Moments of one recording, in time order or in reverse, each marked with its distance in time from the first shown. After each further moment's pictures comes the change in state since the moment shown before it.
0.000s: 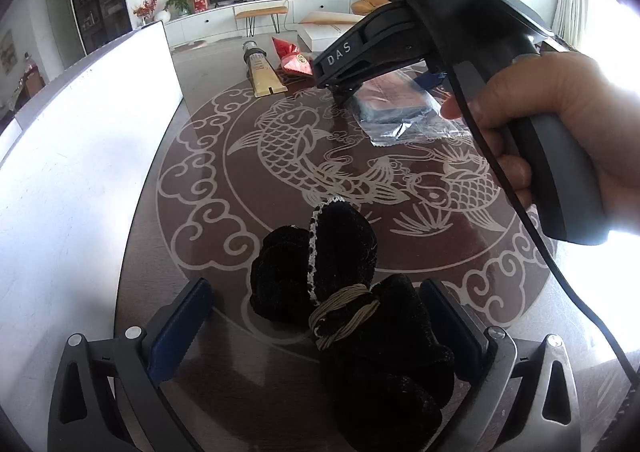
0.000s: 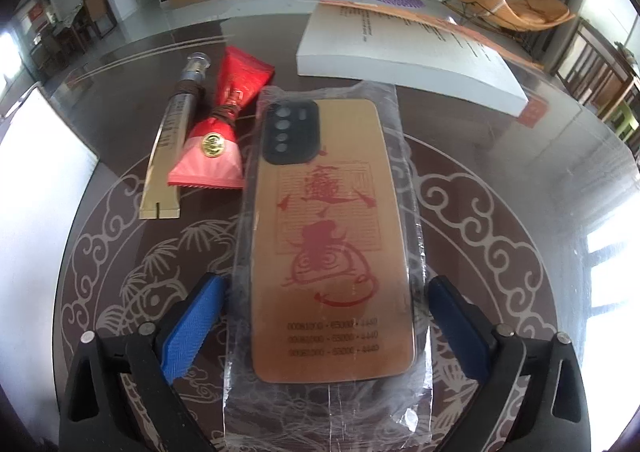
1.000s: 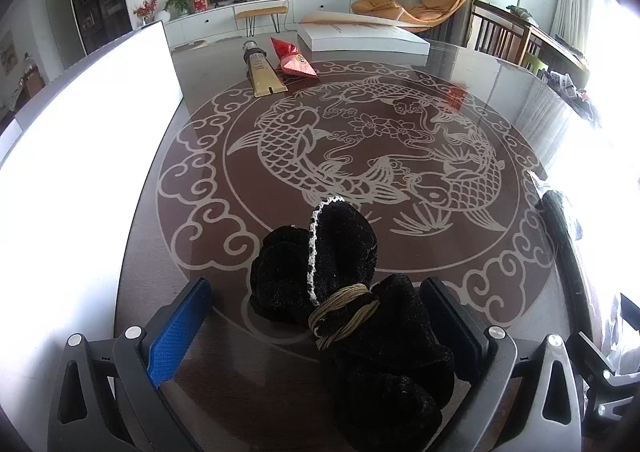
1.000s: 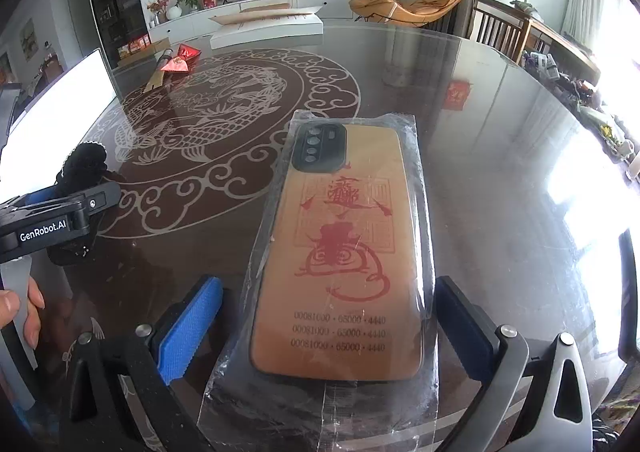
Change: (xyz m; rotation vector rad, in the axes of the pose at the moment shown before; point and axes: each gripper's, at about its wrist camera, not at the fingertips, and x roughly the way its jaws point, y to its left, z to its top) left arm 0.000 -0.001 0.000 0.000 0.000 0.002; right arm -0.132 -0.066 -0.279 0.258 -0.158 -0.155
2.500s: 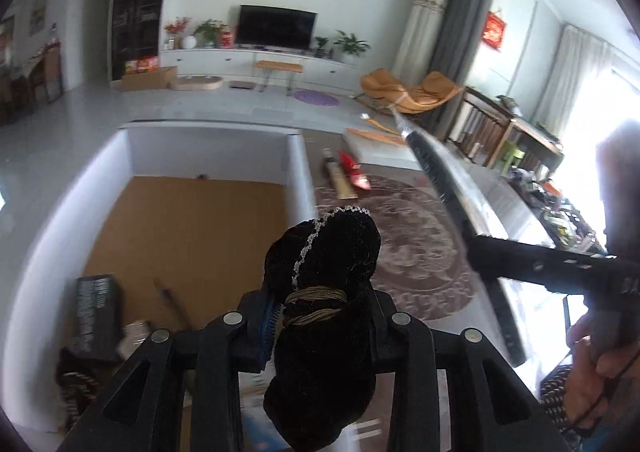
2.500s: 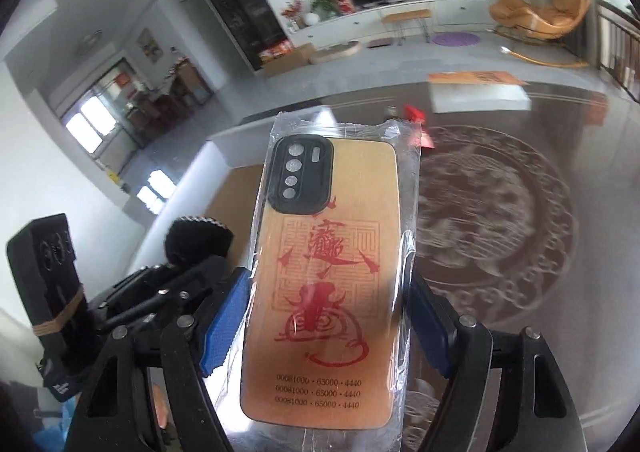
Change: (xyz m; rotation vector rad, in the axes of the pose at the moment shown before) left arm -0.203 0.177 -0.015 -0.186 -0.193 -0.092; right arm -0.132 0.193 0.111 -0.142 0.023 0.651
